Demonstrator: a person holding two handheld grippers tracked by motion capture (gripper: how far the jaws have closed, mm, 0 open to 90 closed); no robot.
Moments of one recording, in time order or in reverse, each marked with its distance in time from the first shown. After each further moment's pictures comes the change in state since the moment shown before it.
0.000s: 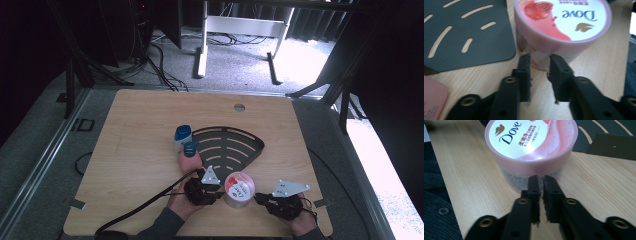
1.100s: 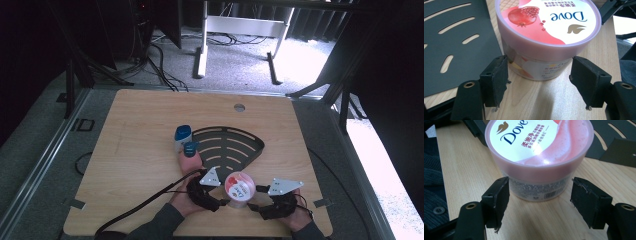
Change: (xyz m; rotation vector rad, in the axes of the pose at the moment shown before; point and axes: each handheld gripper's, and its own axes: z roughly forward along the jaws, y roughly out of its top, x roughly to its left) left arm 0.007 -0.006 0.017 -0.093 -0.116 0.100; right arm -0.008 0.000 0.018 -0.017 0.076 -0.057
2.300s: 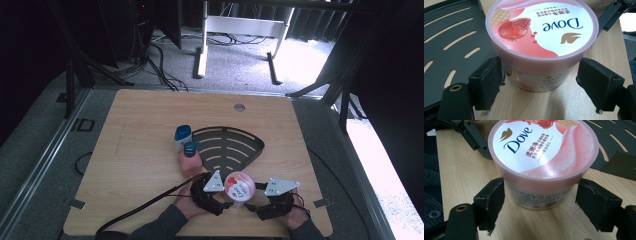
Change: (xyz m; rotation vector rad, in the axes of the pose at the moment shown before) left arm -0.011 0.002 0.007 -0.037 0.063 0.092; right arm 0.003 0.007 0.005 -0.014 -0.007 -0.062
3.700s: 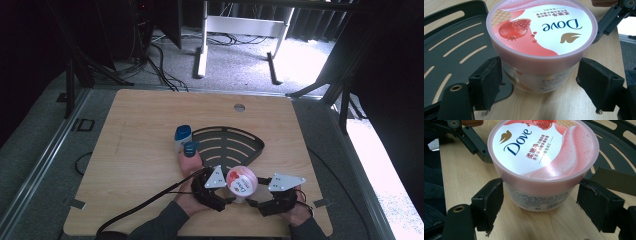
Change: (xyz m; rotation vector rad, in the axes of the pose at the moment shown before) left arm 0.001 0.022 -0.014 -0.022 0.037 0.010; right arm -0.004 0.014 -0.013 -0.053 -0.018 0.010
